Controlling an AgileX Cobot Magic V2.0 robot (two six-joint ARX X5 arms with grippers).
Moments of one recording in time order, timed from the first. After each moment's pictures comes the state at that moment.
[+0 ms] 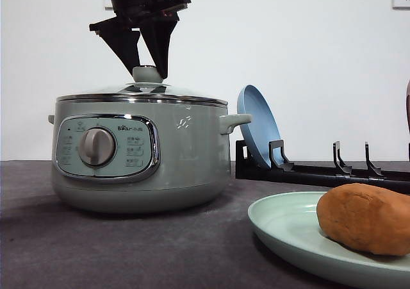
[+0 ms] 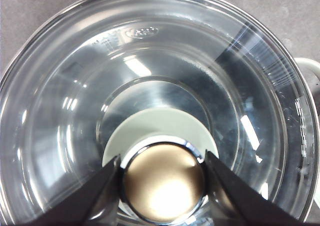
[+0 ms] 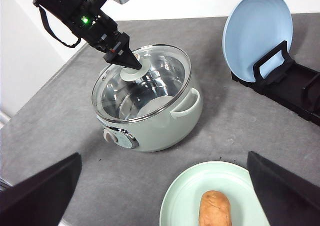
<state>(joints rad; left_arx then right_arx) -0.48 2.03 2.19 -1.34 0.04 0.05 0.48 0.61 1.20 -0.98 -0.18 0.33</state>
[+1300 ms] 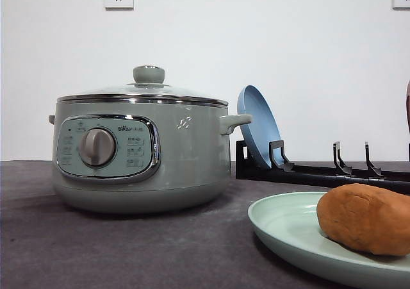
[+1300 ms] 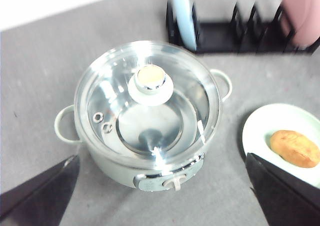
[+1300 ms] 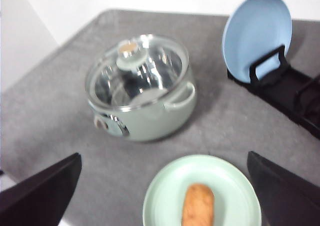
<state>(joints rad) -0.48 0.90 1.37 -1.01 0.05 0.01 0.48 0.61 1.20 -1.04 -0.18 0.20</state>
